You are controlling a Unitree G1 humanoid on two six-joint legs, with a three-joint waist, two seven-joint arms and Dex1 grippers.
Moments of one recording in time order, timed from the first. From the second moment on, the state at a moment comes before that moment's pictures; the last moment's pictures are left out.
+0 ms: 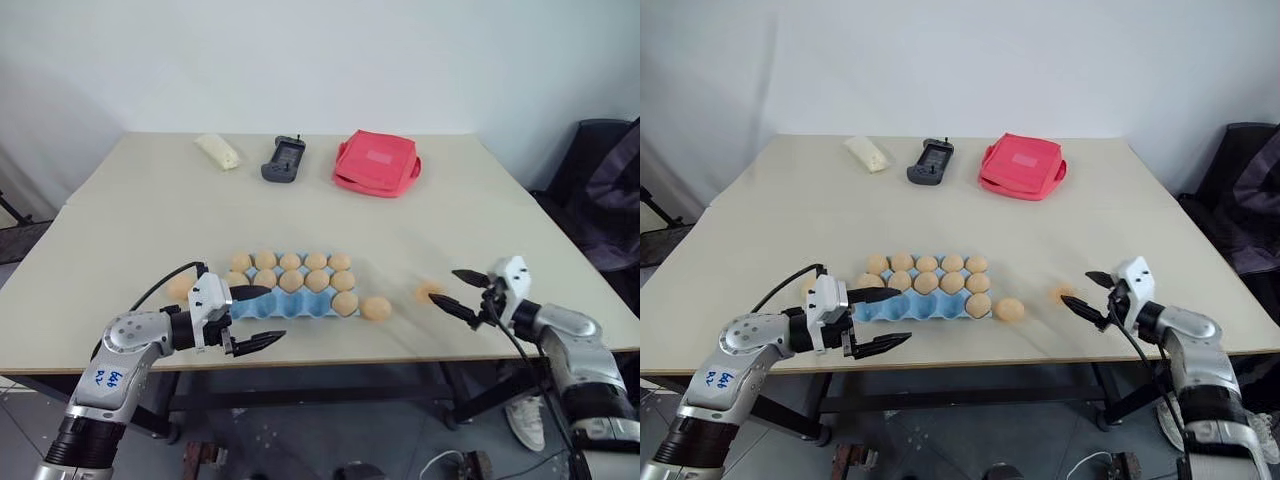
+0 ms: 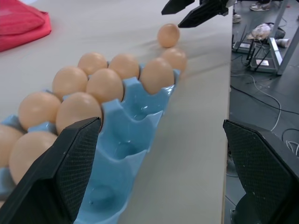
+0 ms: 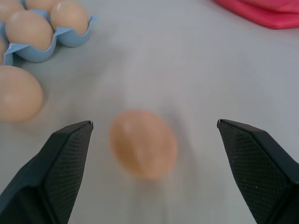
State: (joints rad) left arm -0.29 0.65 0.04 -0.07 -0.39 0.17 -0.98; right arm -0.59 -0.62 -0.12 0.68 0.27 -0.02 1.05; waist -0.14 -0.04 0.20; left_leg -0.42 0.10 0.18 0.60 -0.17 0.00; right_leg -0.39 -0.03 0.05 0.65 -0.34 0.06
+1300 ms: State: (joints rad) left arm -0.04 0.66 0.28 -0.15 -0.41 0.19 -0.83; right arm -0.61 -0.27 0.19 0.13 0.24 0.29 0.92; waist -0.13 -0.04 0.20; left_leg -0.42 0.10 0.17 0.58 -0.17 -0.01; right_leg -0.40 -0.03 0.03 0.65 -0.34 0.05
